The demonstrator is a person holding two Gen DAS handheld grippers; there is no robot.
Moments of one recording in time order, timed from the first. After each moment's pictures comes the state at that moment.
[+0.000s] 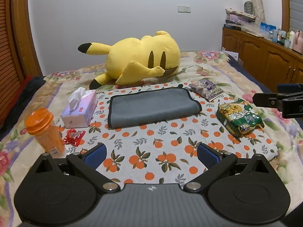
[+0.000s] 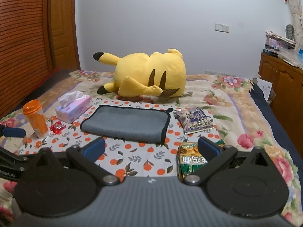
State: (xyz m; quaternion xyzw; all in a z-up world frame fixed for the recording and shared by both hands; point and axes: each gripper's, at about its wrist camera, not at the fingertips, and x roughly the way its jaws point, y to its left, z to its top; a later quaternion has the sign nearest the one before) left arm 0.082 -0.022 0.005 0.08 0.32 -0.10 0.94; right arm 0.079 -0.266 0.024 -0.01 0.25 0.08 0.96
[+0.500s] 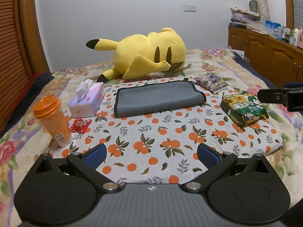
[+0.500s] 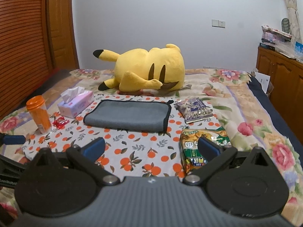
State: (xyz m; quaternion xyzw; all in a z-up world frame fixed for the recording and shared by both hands) left arm 0.053 -0.017 -0.014 0.08 0.31 -0.08 0.94; right arm 0.056 -0.262 0.010 0.01 0.26 0.07 0.96
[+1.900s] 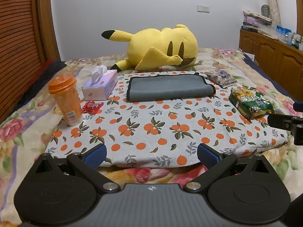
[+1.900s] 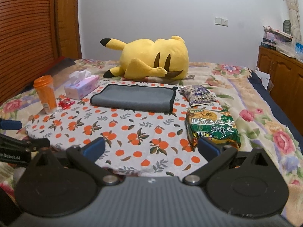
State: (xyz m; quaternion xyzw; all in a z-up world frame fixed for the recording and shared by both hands) left arm 0.022 0.003 -0.036 0.05 0.31 -0.05 0.95; right arm 0.015 -0.244 -0.023 -0.01 0.26 0.07 0.96
